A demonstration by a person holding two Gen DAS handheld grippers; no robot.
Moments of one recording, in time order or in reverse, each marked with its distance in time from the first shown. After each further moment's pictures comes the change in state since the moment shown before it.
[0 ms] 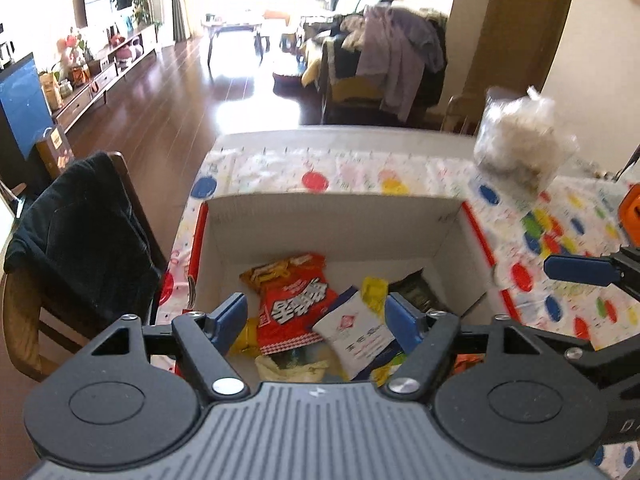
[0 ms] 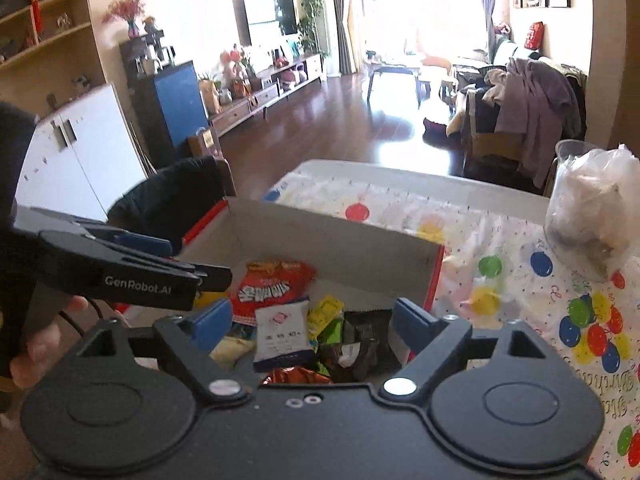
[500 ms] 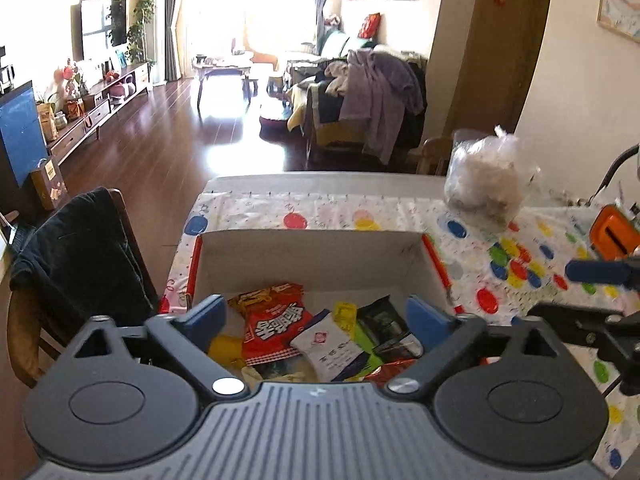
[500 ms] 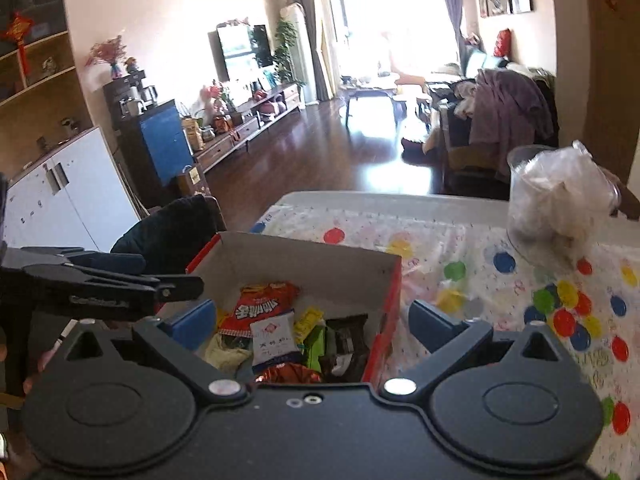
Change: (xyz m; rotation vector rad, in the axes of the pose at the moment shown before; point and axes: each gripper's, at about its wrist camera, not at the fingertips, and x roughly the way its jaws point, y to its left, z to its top) left arm -0.046 -0.011 -0.014 0.007 -0.143 -0.043; right arm -0.055 -0.017 -0.006 0.095 -0.074 -0.035
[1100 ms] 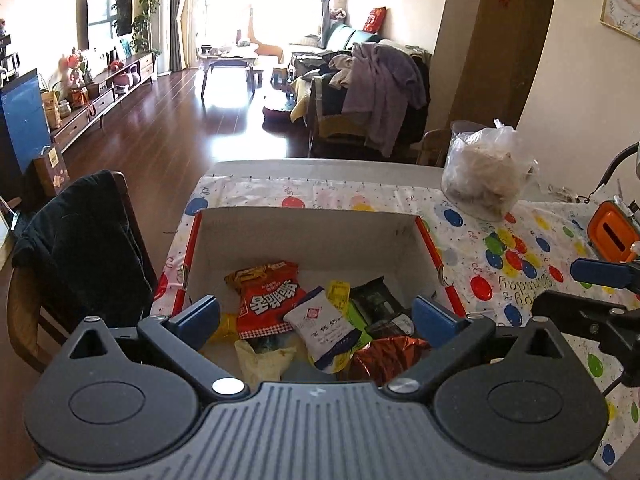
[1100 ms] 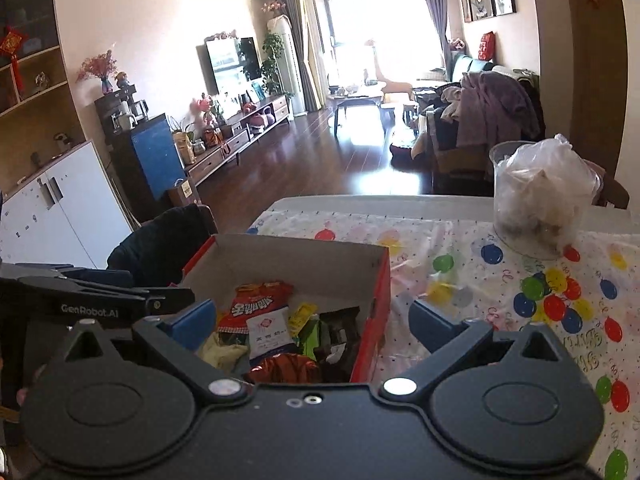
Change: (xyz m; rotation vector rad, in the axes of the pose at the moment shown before) left arm -0.009 -0.008 -0.018 -0.018 0.037 0.014; right arm -0.010 -0.002 -0.022 0.024 -0.042 -0.024
